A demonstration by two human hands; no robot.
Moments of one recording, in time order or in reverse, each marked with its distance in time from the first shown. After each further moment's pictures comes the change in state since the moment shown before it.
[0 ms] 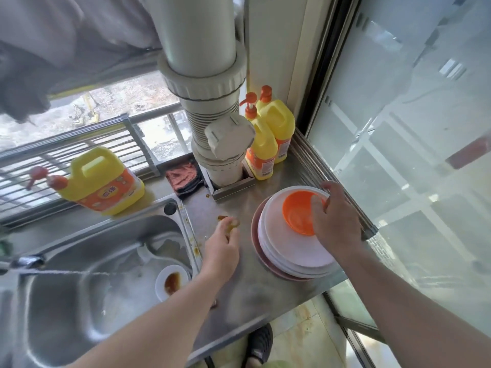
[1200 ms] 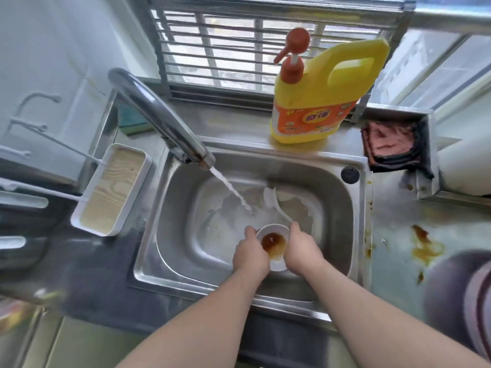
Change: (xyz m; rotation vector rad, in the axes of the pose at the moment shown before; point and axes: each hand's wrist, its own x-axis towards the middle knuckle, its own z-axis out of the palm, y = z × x) left_hand 0.037 -0.257 -0.151 0.081 0.234 -0.637; right_hand -0.136 -0.119 0.414 -0.647 -0.945 -0.270
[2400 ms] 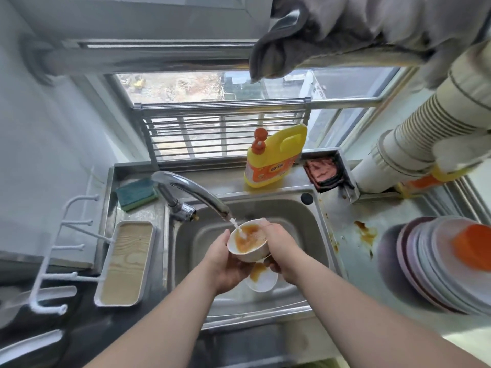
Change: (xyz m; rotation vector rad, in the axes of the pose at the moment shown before) left_hand -0.033 0.028 -0.181 -1.093 -0.766 -0.214; right_hand -0.099 -0.112 -0.071 1.161 0.117 0.134
